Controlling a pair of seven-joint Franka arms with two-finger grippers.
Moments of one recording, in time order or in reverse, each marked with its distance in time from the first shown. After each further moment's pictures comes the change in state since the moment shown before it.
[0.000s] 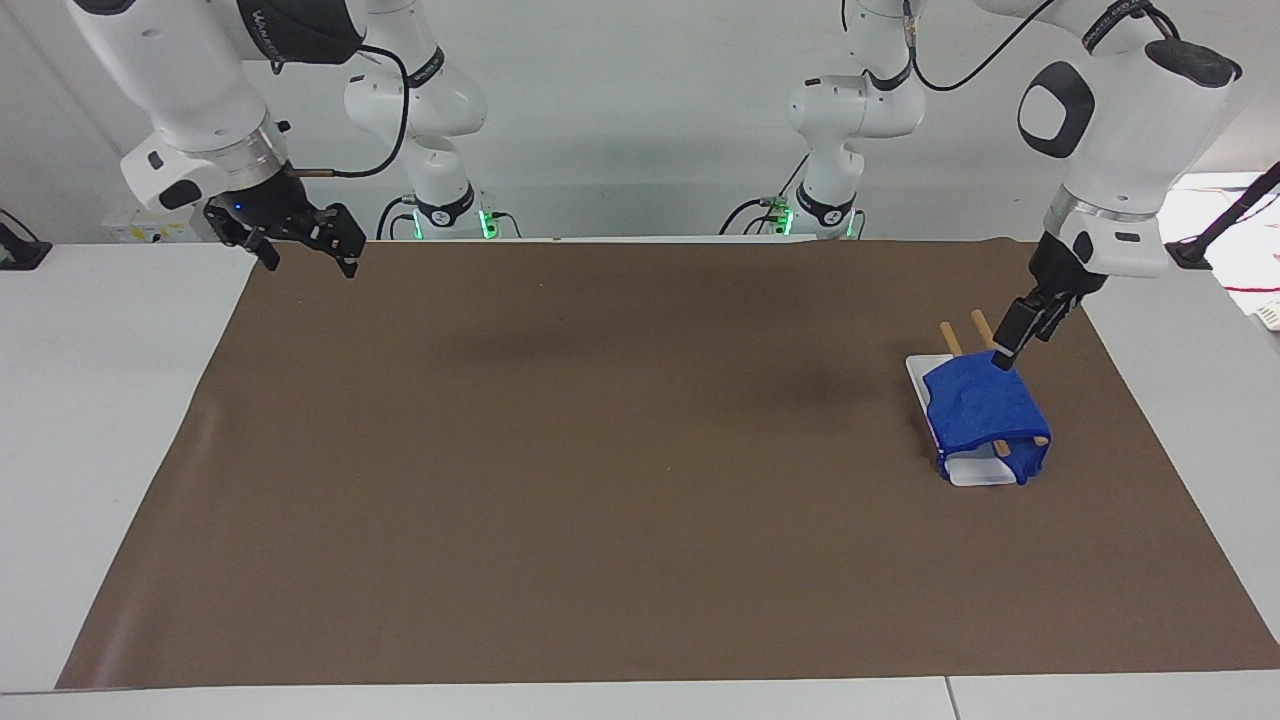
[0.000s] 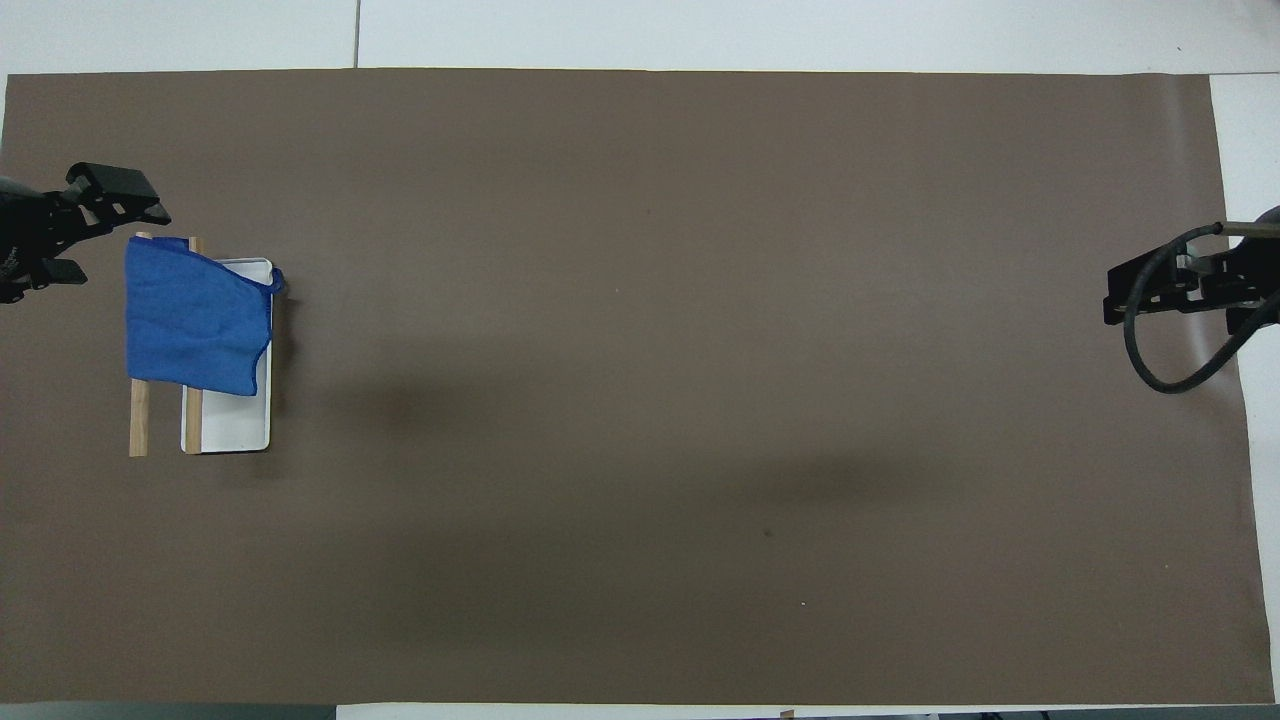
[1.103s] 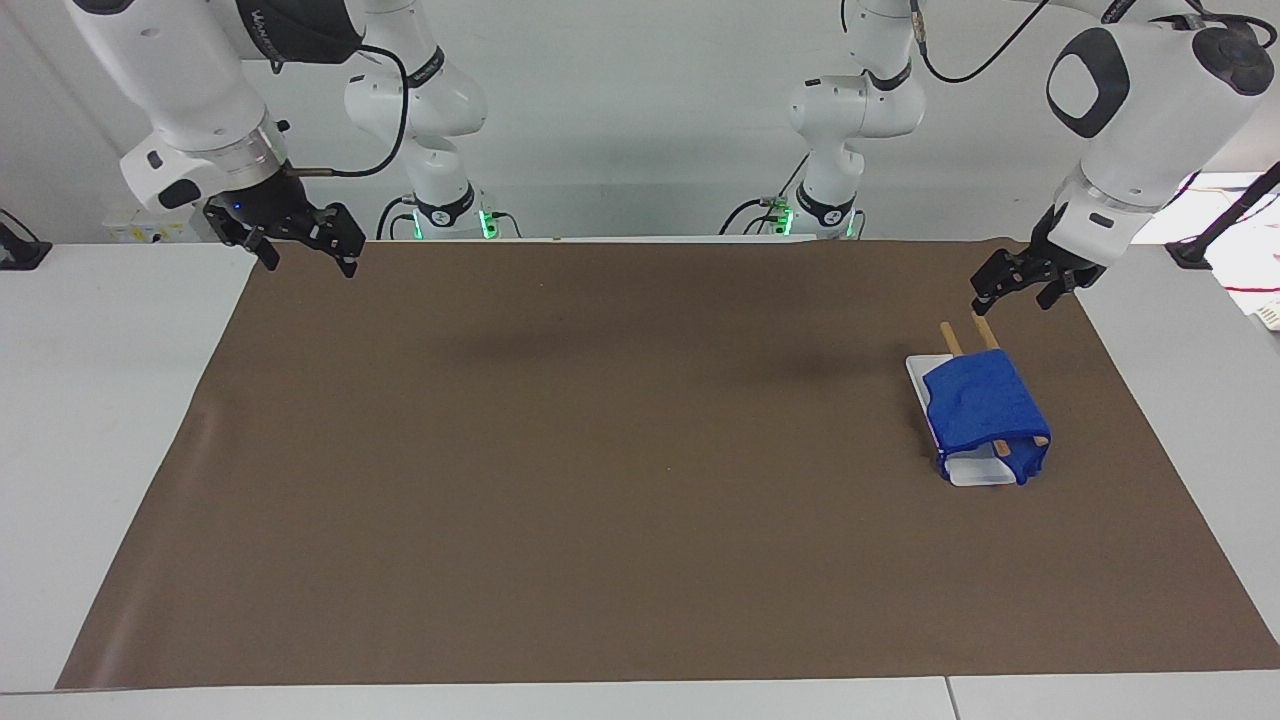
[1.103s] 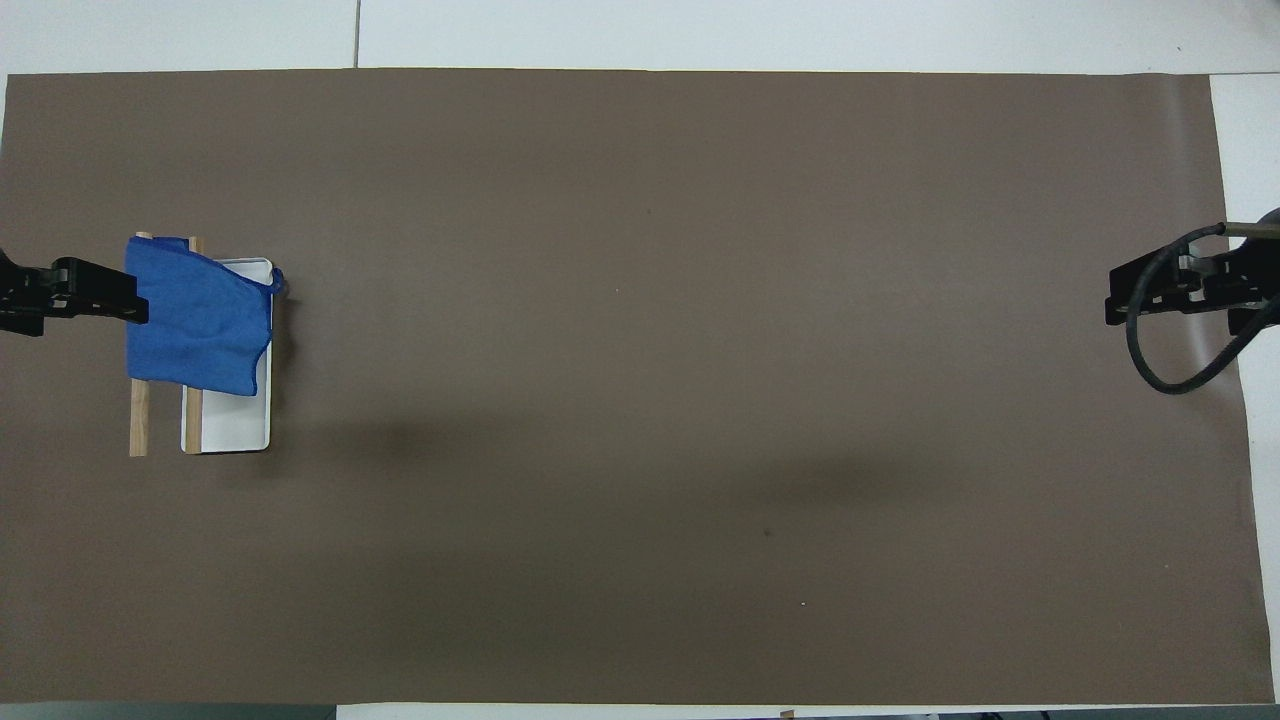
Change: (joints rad) left arm 0.039 0.000 0.014 0.072 -0.005 -0.309 0.481; right arm 0.000 -0.002 -0.002 0.000 0.000 0.000 0.000
